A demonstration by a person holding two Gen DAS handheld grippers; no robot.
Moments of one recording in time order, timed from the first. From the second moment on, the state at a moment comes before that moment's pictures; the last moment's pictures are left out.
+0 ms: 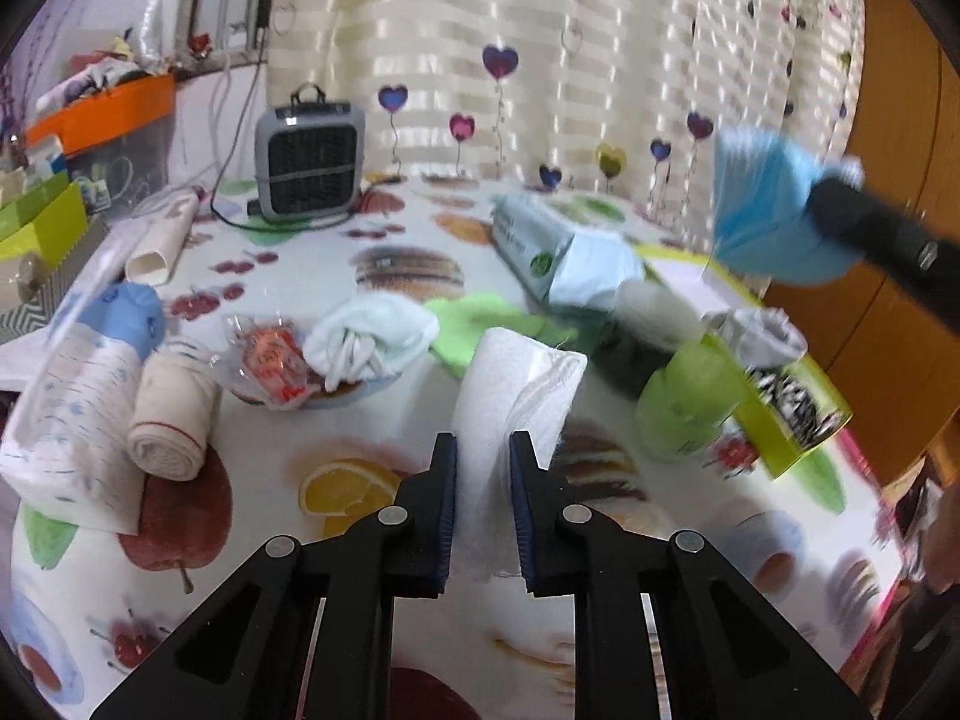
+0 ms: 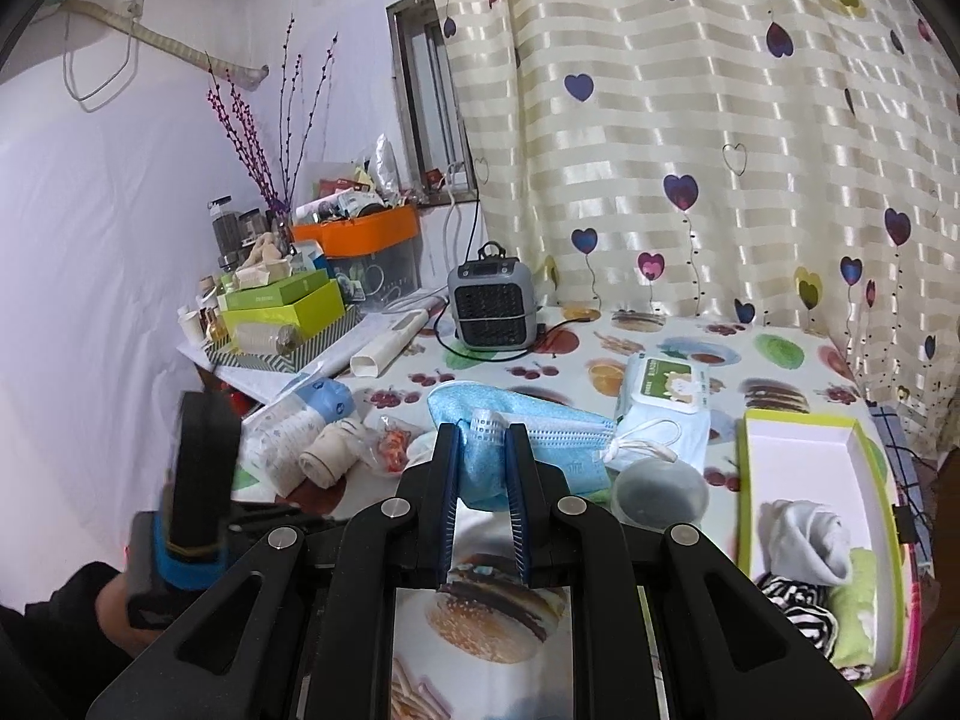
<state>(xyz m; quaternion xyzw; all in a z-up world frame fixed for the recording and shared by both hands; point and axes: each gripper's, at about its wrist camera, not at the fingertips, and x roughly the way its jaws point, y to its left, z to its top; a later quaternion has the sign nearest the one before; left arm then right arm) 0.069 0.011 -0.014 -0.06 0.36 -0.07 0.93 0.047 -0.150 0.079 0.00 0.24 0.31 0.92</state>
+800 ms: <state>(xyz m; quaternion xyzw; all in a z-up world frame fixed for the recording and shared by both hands) 0.066 -0.027 0.027 -0.08 0.33 -0.12 0.93 0.045 -0.188 0.080 0.01 0.23 0.27 0.93</state>
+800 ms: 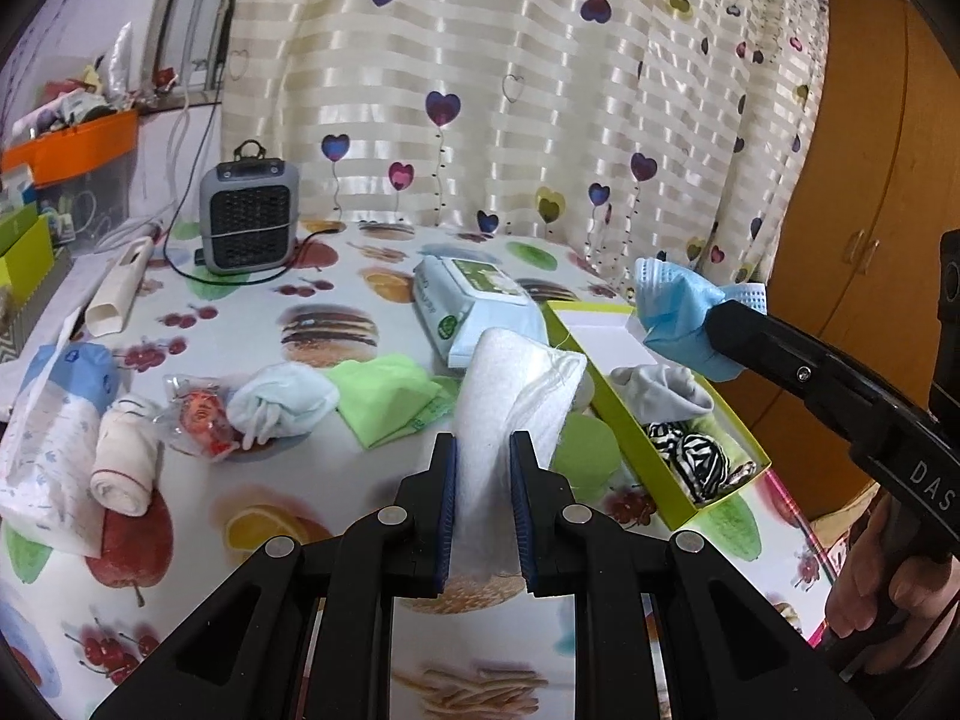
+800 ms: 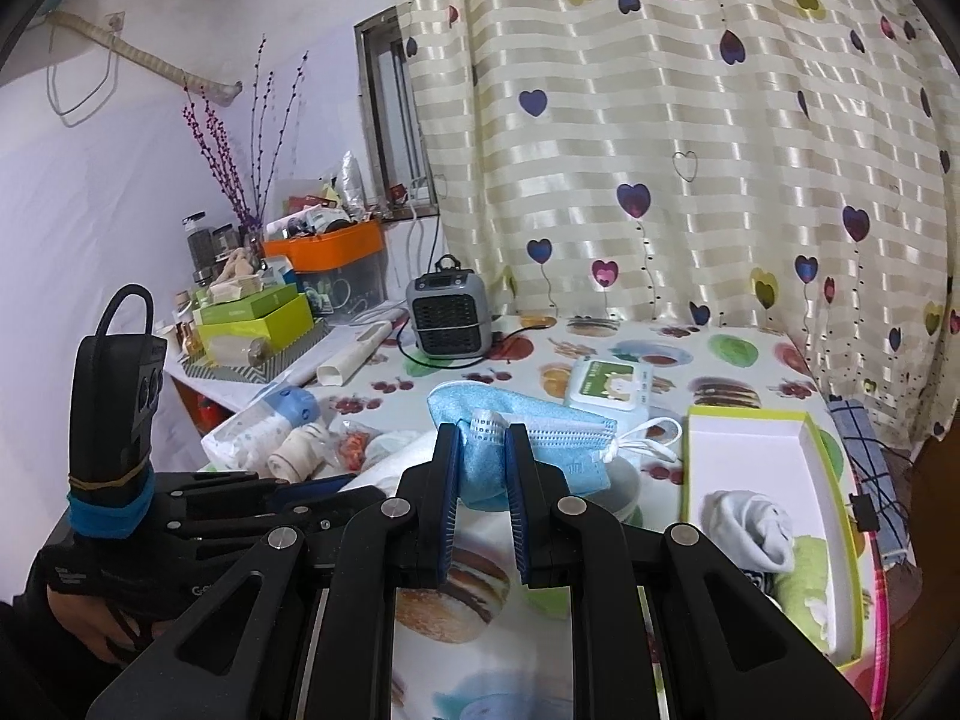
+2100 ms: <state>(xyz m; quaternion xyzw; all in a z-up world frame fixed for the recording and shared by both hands) 0.117 -0.109 0.028 -0.07 0.34 -0.18 0.92 0.085 -0.304 0.060 0.08 0.25 0.17 0.95</state>
